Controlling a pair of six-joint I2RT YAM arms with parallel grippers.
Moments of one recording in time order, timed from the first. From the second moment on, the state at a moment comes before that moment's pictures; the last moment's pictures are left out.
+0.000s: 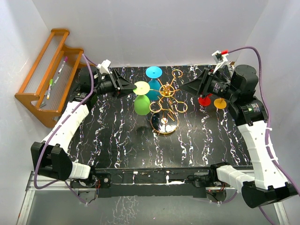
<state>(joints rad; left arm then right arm) -0.24 1.36 1.20 -0.21 0.77 -0.95 0.19 1.05 1.40 -0.48 -0.76 0.51</state>
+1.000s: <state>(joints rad) -0.27 1.39 1.29 -0.23 0.75 -0.94 0.19 1.04 1.35 -0.45 -0.76 0.53</state>
